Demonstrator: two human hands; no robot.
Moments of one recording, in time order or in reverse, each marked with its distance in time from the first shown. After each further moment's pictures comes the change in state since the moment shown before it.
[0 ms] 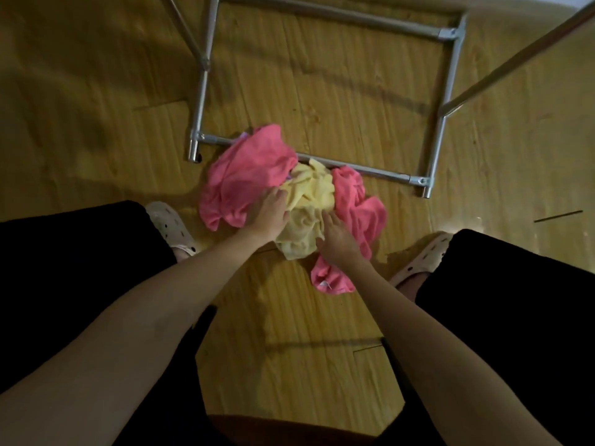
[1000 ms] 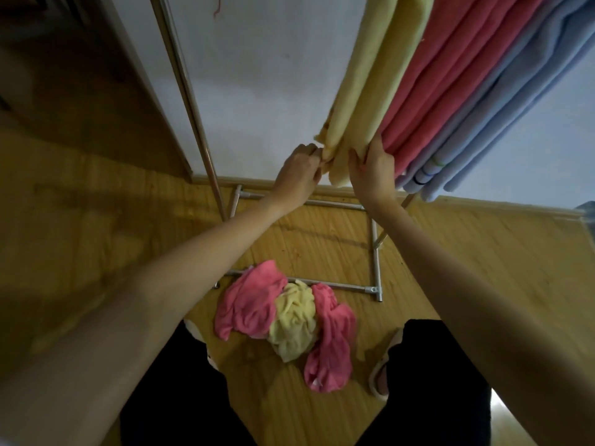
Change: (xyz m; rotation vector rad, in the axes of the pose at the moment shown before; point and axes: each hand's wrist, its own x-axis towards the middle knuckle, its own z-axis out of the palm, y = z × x) left_hand -0.074 0.166 -0.386 -0.069 0.841 0.553; right_hand -0.164 -0.180 -0.395 0.286 1.152 -0.384
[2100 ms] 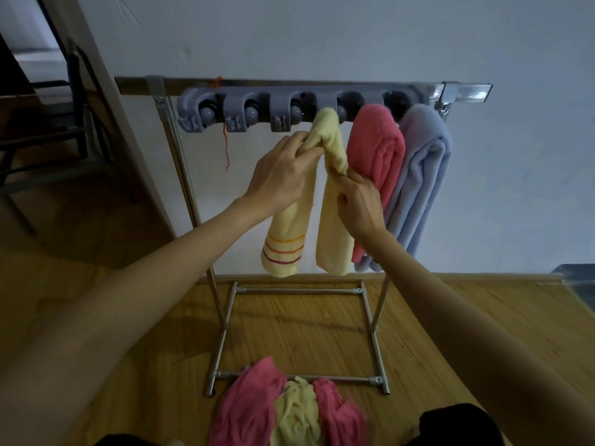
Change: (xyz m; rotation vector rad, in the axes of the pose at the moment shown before) left_hand 0.089 0.087 -0.170 0.325 0.287 0.399; right_hand 0.067 -0.063 -0.087 -0.265 0.171 -0.451
